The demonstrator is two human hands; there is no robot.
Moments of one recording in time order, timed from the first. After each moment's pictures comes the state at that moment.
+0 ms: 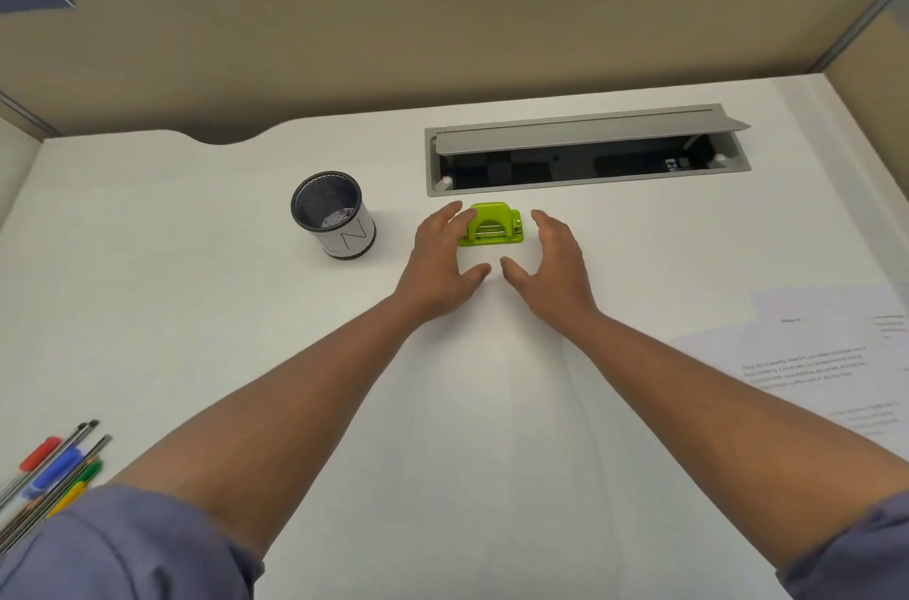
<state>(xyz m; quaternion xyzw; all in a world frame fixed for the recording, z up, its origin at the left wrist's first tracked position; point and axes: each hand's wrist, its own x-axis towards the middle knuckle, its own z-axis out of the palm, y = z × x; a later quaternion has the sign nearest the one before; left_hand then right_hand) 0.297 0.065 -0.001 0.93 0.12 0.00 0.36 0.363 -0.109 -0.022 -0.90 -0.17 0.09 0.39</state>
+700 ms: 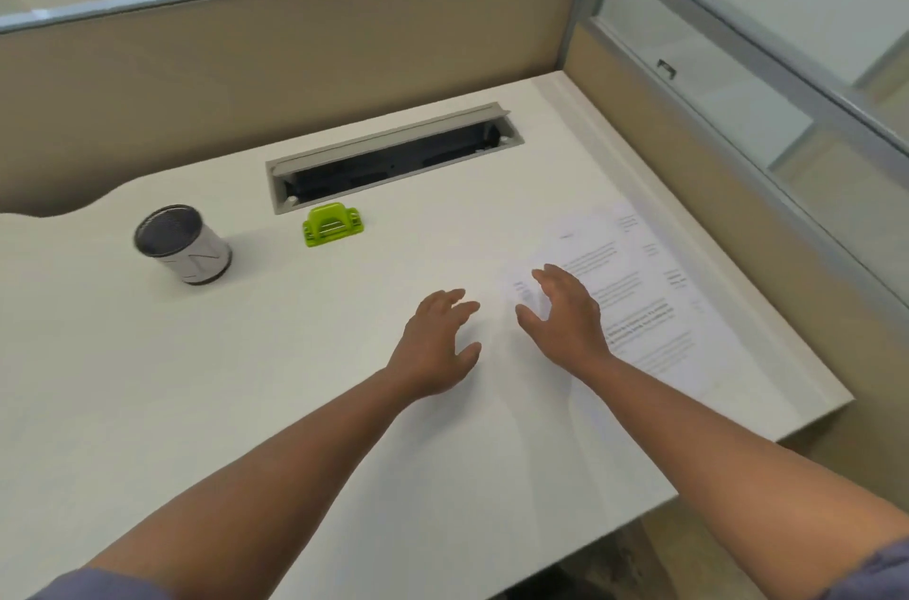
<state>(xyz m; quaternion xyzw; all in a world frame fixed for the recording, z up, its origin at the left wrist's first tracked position) 0.201 -0.141 0.007 0.95 -0.07 -0.10 0.29 0.248 -0.357 0.005 -0.96 -0.03 0.04 0.27</state>
